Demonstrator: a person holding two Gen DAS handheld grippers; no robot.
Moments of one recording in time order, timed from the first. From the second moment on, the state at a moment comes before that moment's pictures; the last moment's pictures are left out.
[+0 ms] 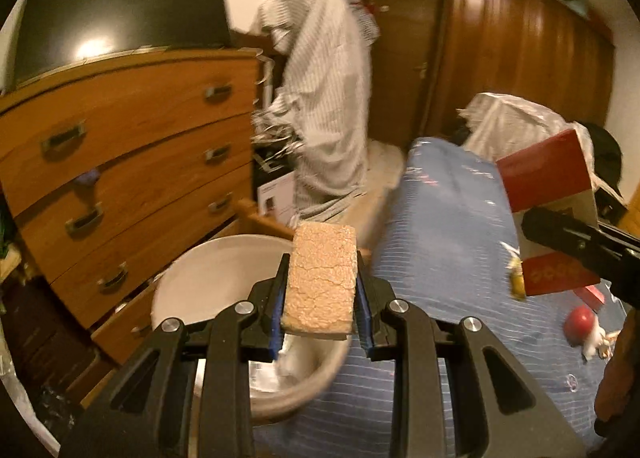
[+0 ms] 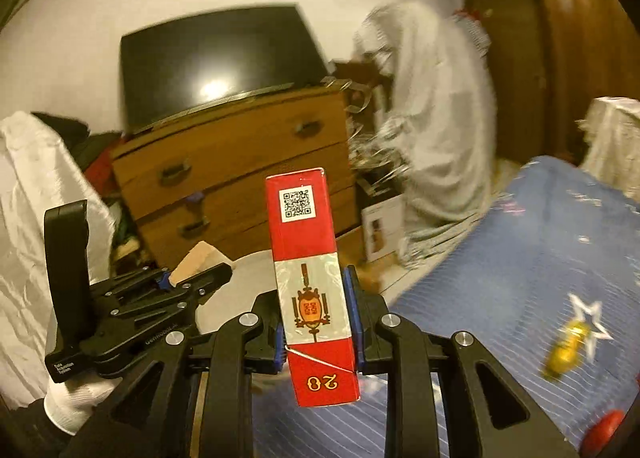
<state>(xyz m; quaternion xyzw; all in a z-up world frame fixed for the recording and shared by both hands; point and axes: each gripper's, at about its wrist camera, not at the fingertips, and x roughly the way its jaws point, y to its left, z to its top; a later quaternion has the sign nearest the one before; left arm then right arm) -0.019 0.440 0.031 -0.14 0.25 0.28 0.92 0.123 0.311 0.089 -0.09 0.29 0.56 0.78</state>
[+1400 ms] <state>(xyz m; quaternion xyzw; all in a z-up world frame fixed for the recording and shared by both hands) -0.016 0.571 -0.044 -0.20 0.33 0.31 0.87 0.175 0.499 -0.021 -0.17 0.43 0.56 0.69</state>
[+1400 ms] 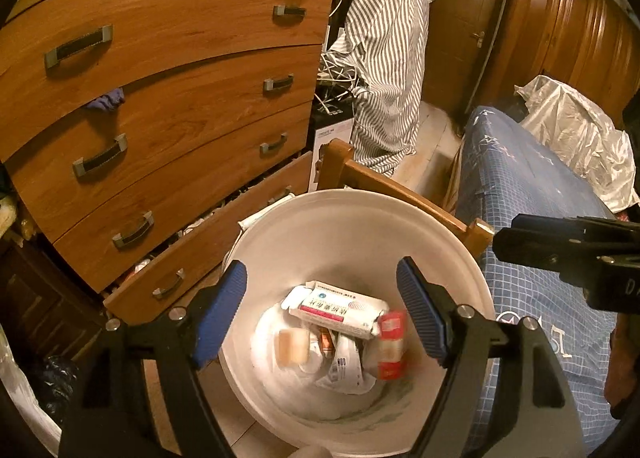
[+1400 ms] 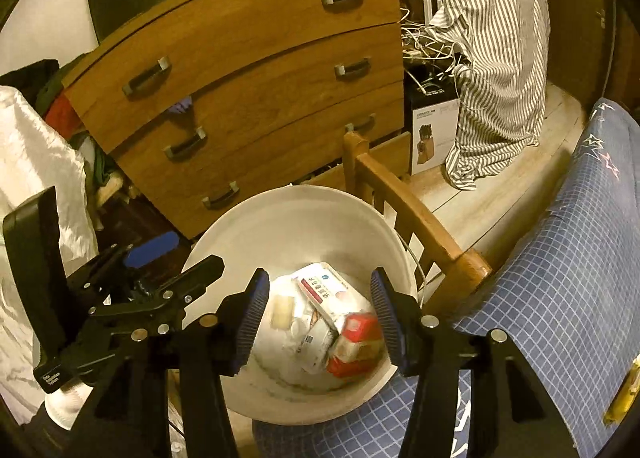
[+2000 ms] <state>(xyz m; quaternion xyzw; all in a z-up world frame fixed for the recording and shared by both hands) 0.088 0.327 -0.079 -0.11 0.38 0.07 0.91 0.196 0.083 -0.069 0.00 0.40 0.42 0.81</state>
